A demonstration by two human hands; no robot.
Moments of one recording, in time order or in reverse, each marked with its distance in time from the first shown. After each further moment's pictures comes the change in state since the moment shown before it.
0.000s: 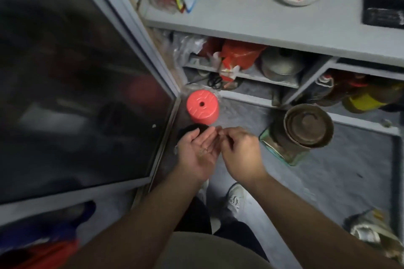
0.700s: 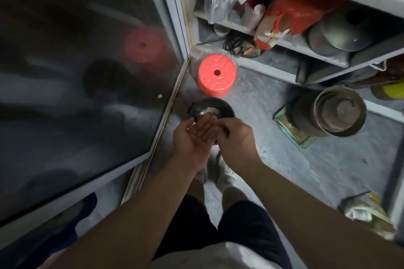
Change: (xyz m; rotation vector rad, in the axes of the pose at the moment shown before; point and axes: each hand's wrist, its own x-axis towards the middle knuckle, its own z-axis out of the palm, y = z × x) left_hand 0.134 0.111 -0.130 -0.153 0.101 -0.111; right_hand 0.043 0.022 0.209 -0.027 -0.206 0.210
